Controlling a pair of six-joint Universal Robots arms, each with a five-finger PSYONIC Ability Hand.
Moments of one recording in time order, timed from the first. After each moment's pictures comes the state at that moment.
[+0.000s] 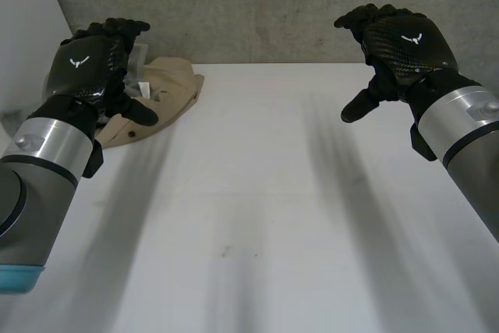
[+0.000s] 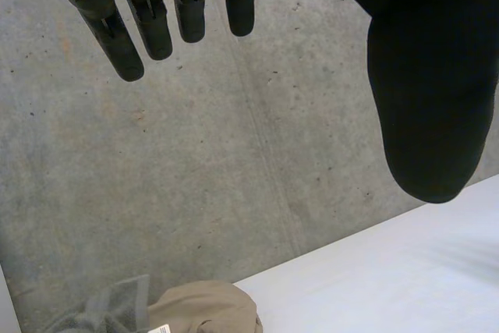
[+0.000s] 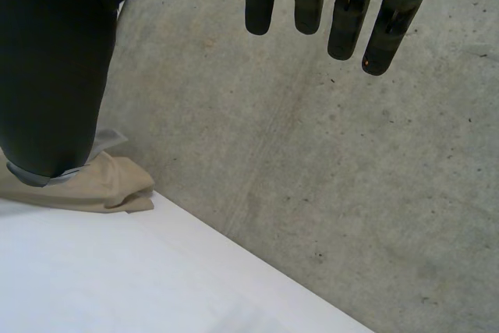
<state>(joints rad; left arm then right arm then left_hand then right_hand) 4.33 -1.59 -1.76 3.51 -1.57 3.12 1.97 -1.49 1.54 -0.14 1.42 3.06 0.21 0.21 0.21 0.20 0.05 0.20 0.22 0.21 0.24 0.07</state>
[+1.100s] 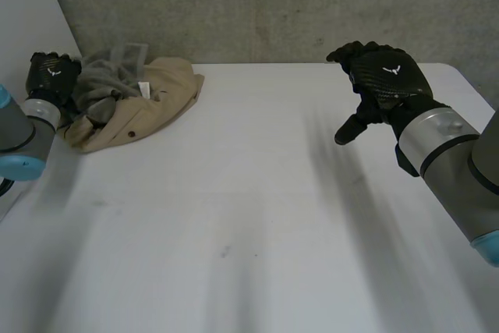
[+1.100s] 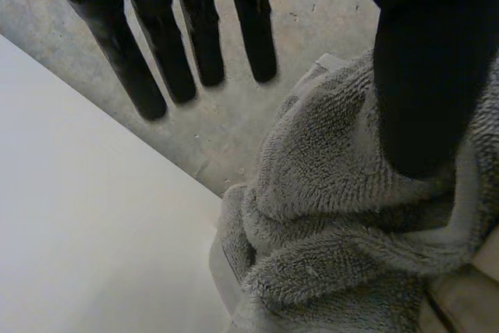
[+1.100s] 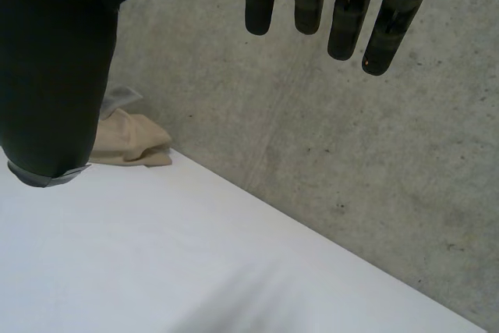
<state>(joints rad) 4.76 -2.64 -0.73 3.51 -1.34 3.71 1.97 -1.36 1.53 -0.15 1.42 3.04 0.59 0.56 0.54 0.55 0.37 0.20 0.22 0.21 0.24 0.07</state>
